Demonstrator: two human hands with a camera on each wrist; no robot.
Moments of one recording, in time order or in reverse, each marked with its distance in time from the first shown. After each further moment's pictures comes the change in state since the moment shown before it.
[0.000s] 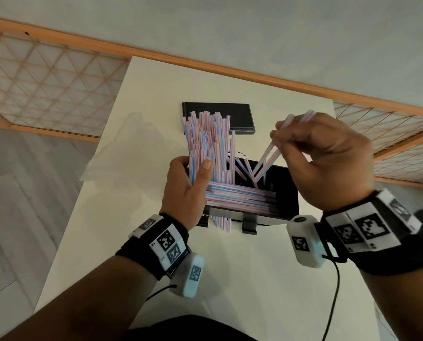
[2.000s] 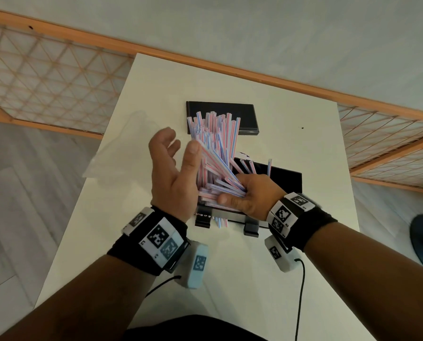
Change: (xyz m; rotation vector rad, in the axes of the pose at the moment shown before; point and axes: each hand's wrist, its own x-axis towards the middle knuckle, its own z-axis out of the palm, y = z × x) left_hand 0.008 0.024 -0.014 -0.150 0.234 0.174; right_hand -0.040 0.047 0.084 0.037 -0.869 0.478
